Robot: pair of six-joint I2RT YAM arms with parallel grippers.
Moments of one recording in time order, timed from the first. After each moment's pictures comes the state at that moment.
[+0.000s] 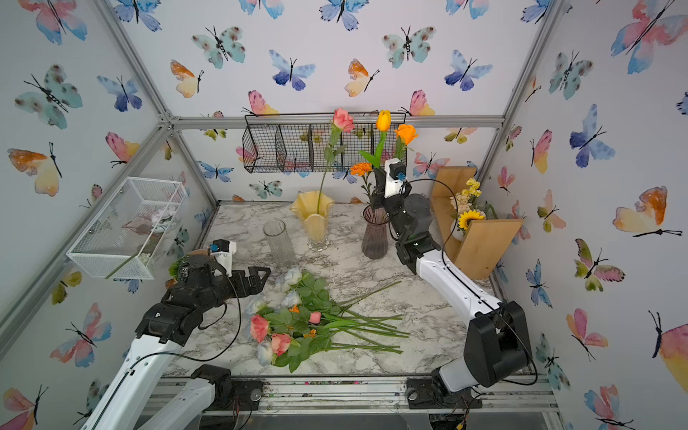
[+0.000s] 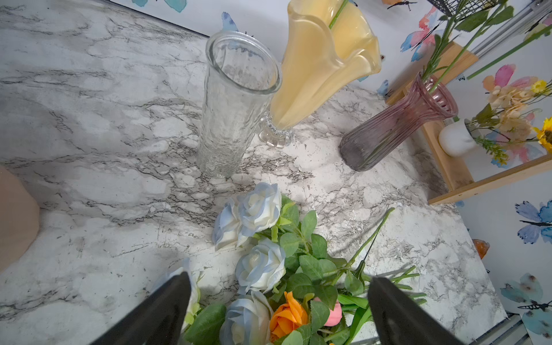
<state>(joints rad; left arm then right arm) -0.22 0.77 0.83 -0.64 0.24 -0.36 0.43 1.51 1.16 0.61 0.02 -0.01</state>
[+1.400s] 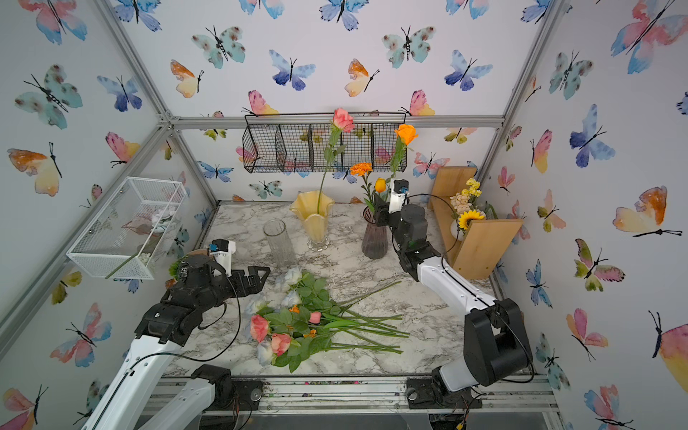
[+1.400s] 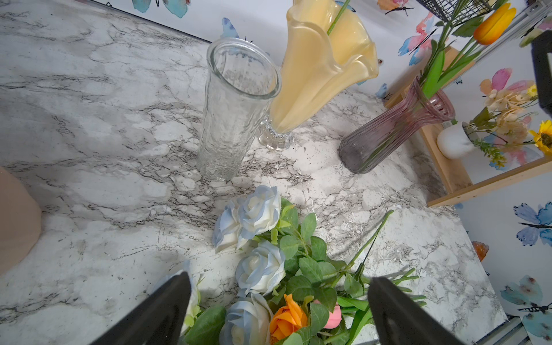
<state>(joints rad) -0.22 0.76 0.83 -0.63 0.24 -0.36 0.41 1.43 1.11 0.31 -0.01 0.11</state>
